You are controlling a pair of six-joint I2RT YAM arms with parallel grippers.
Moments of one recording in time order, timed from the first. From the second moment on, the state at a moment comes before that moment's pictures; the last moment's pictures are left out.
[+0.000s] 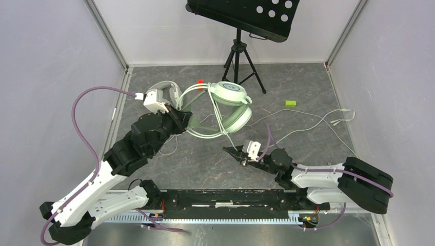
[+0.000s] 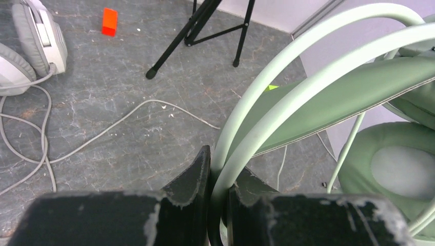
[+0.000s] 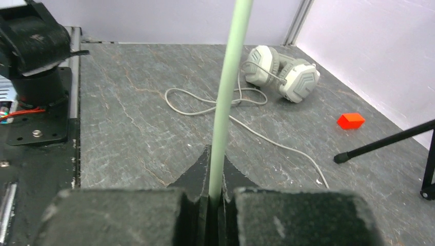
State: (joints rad) left arm -0.84 0.76 1.02 -0.50 -0.45 -0.69; right arm 1.04 1.20 0.21 1.13 -0.16 -0.21
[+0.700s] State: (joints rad) left arm -0.84 0.83 1.02 -0.42 -0.49 -0.69; right arm 1.15 1.16 0.18 1.10 -0.06 -0.27
